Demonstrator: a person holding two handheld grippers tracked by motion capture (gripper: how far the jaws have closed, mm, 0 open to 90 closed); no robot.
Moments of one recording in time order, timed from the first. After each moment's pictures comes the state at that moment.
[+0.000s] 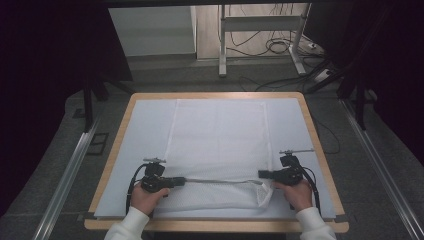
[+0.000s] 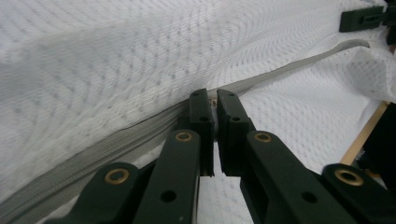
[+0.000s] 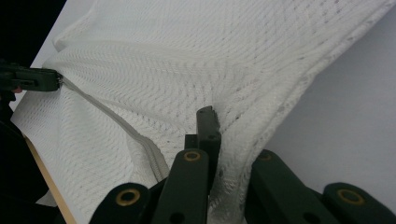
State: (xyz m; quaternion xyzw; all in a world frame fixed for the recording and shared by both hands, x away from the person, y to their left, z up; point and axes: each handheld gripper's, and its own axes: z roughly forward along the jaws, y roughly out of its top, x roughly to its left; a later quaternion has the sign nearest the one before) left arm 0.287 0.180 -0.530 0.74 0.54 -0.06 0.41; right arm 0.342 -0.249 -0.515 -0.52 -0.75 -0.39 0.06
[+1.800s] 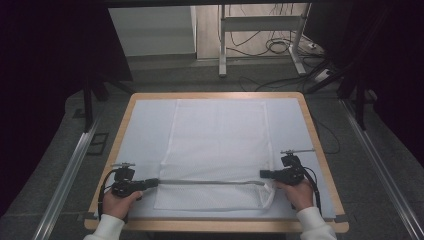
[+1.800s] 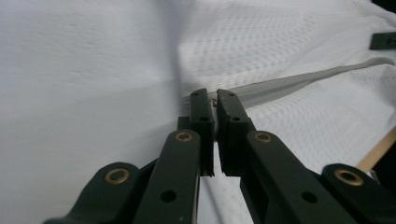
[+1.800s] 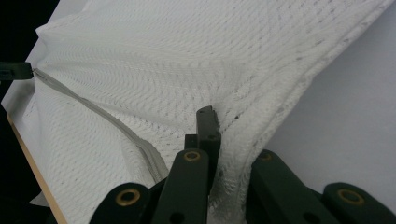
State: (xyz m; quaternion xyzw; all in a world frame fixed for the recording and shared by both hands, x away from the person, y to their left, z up) left arm 0.265 0.256 -0.534 0.70 0.59 -0.03 0.41; right arm 0.344 -0.254 -0.517 -0.52 -0.76 -0.39 0.06
